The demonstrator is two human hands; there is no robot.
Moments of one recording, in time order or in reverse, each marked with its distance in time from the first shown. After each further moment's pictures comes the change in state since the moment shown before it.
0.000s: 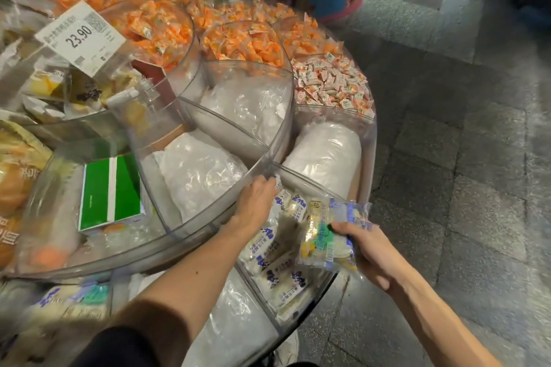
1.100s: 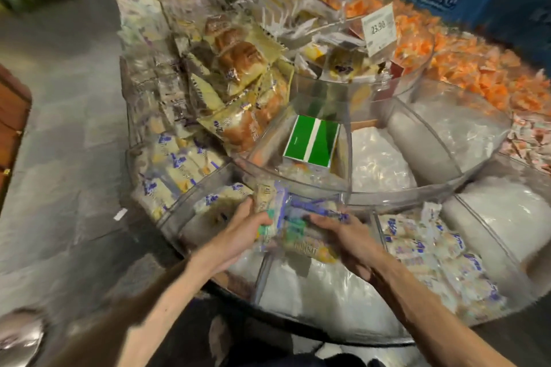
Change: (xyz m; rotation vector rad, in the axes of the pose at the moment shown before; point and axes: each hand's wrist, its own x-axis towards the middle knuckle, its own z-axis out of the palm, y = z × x) left_hand -0.315 -0.161 -0.115 -1.360 0.216 -0.786; right_hand -0.055 0.082 0.266 -0.299 -0.646 0.051
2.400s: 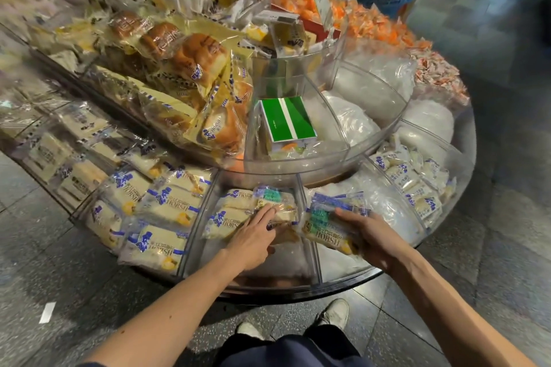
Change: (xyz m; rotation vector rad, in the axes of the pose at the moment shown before) left_hand 0.101 -0.079 -0.118 1.599 -0.622 0.697; right_hand -0.035 0.064 0.112 0.271 0.470 0.001
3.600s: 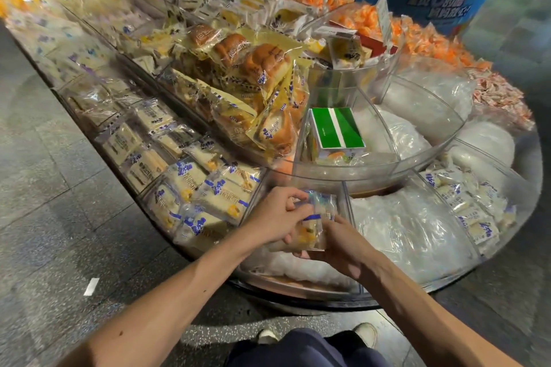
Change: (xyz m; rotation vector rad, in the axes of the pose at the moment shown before) left_hand -0.087 0.011 -0.116 -0.924 0.324 -0.312; right_hand 0.006 0.031 0.126 -0.006 -0.250 0.043
